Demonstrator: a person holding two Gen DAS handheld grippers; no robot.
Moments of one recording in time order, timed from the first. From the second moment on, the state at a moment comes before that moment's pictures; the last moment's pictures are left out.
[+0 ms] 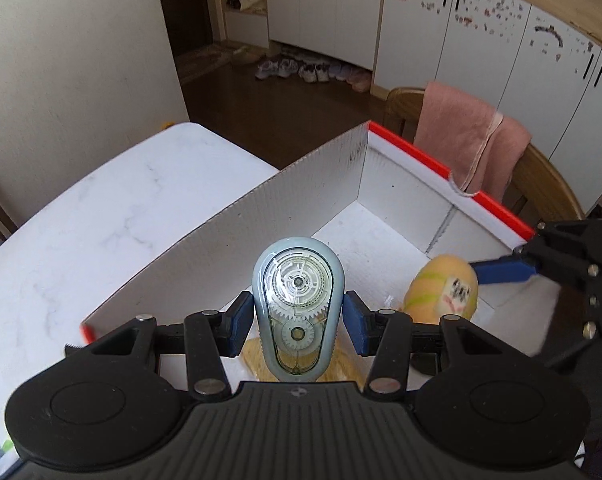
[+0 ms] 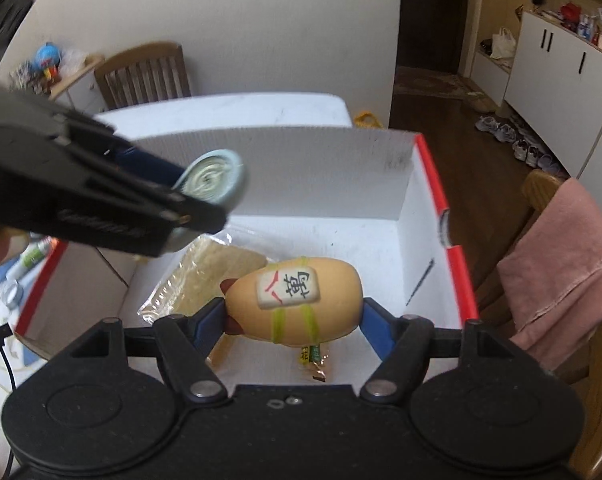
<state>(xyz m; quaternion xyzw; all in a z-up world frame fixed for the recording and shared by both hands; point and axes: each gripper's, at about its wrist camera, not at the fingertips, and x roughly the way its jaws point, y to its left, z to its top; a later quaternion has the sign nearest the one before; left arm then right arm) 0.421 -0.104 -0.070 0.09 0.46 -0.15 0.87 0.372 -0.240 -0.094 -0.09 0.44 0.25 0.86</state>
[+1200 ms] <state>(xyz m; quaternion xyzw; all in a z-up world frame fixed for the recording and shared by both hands) 0.454 -0.105 -0.114 0.06 0.50 -0.14 0.85 0.390 -0.220 -0.116 -0.13 0.49 0.23 0.83</state>
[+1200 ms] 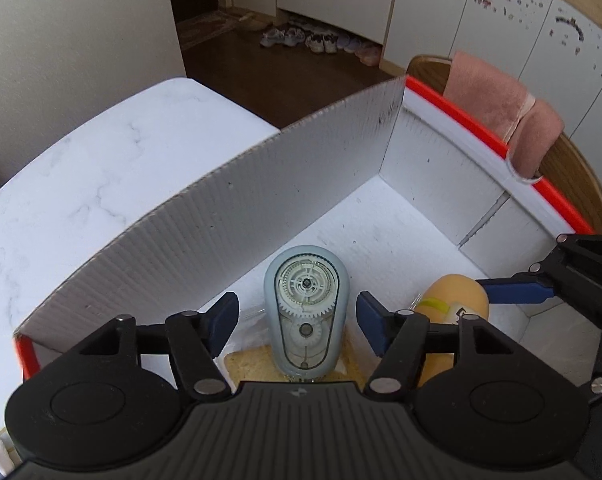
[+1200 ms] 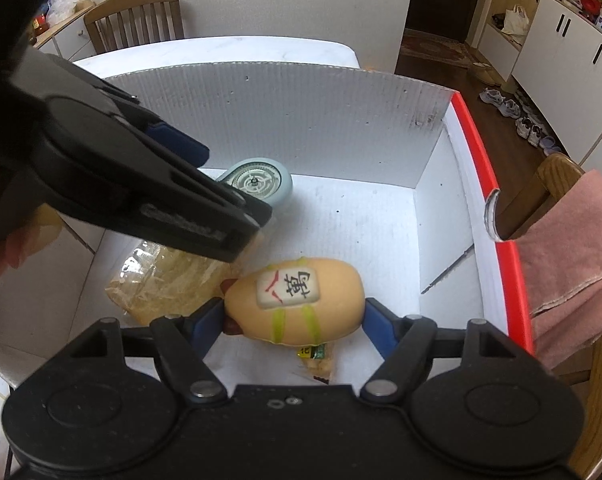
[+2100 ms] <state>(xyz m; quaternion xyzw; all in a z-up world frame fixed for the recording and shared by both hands) 0.337 -0.034 -0.015 -0.01 0.40 -0.14 0.91 0.331 -0.229 -0.038 -0.08 0.42 0.25 0.87</state>
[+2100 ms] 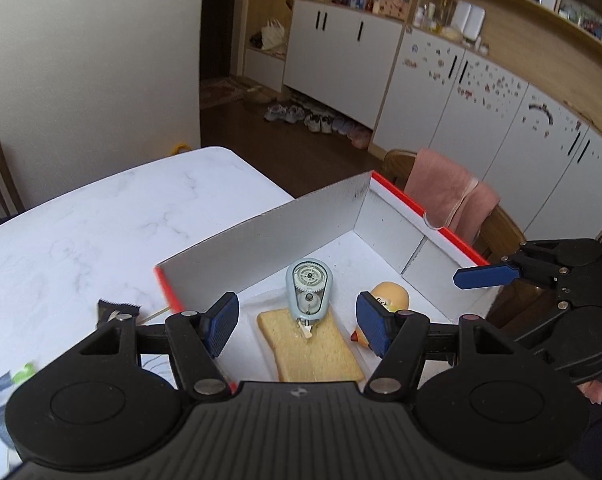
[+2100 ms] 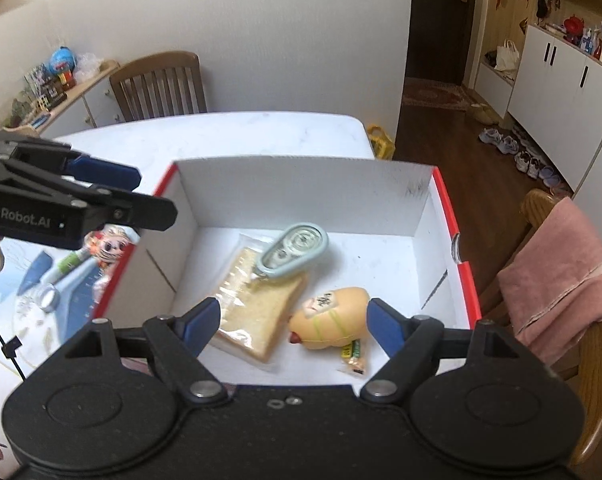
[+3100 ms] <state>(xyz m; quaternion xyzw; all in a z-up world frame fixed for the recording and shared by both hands) 0.190 0.135 -0.031 -0.04 0.38 -0.03 0.92 0.242 -0.101 -0.021 -0.05 0.40 0.32 0.85</state>
